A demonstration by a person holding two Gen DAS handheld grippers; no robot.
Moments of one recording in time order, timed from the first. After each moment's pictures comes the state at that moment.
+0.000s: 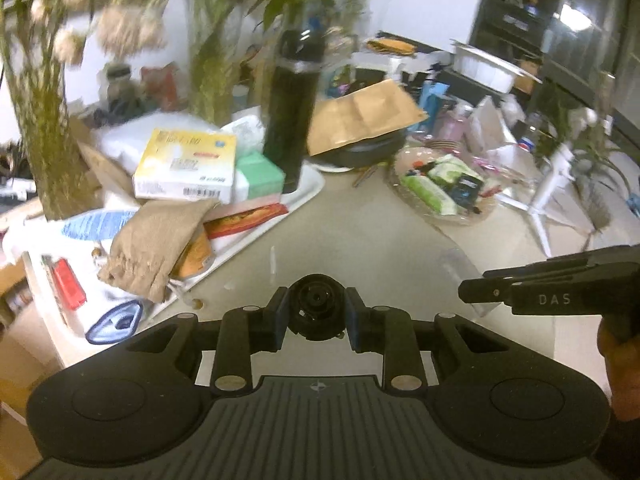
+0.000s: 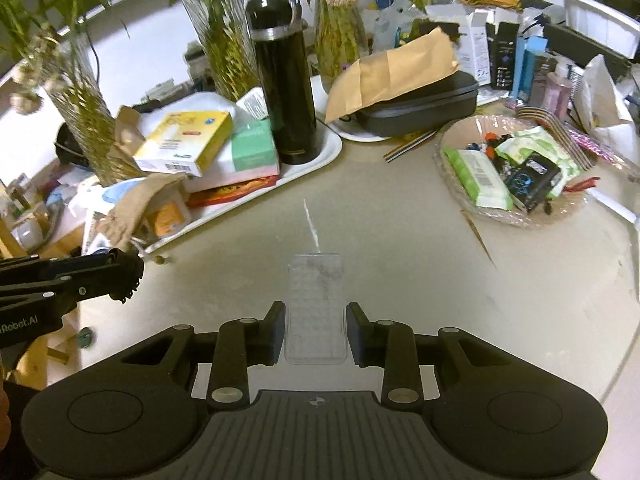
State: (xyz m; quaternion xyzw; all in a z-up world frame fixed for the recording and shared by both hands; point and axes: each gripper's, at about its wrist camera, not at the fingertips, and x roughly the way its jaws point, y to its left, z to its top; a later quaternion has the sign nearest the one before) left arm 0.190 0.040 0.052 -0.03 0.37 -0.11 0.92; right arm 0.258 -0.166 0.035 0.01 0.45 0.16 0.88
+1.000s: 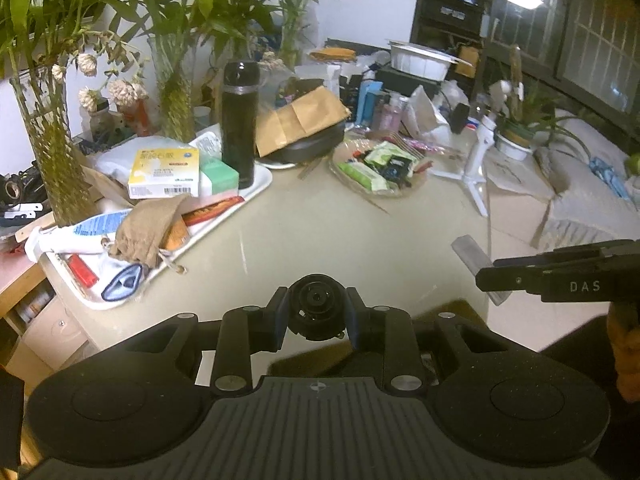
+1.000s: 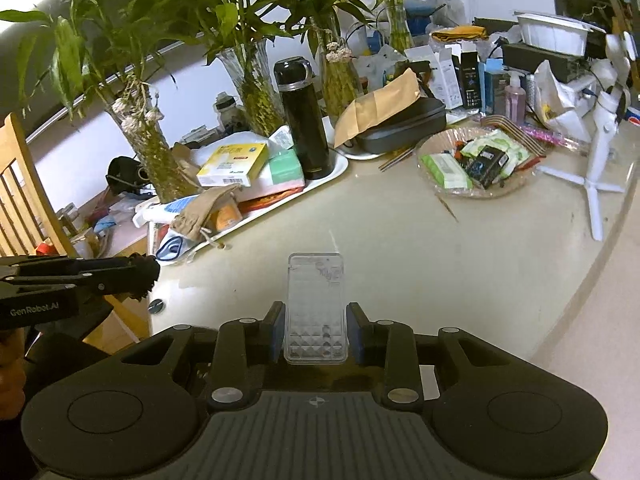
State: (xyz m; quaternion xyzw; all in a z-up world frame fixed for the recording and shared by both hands) left arm 0.079 0.016 0.086 0.00 0.35 -0.15 0.92; right arm 0.105 -0.214 0.078 0.07 0.39 0.17 0.90
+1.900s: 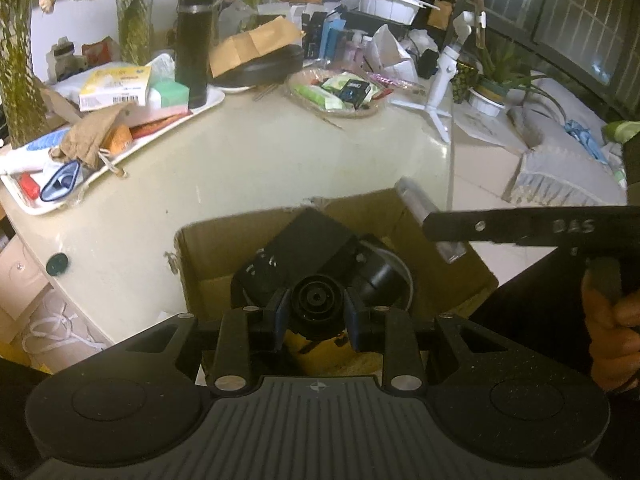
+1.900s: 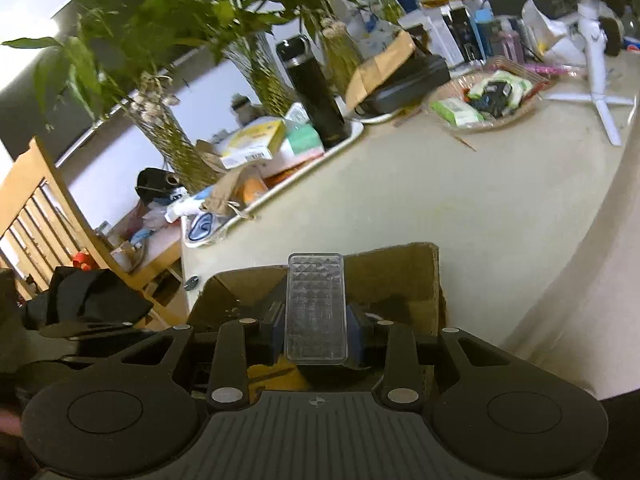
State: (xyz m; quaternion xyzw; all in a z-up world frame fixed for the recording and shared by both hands) left arm 0.033 -0.017 0.014 -0.01 0.41 -0.19 0.89; right arm 0.053 -0.229 0.023 0.15 0.37 0.21 0.89
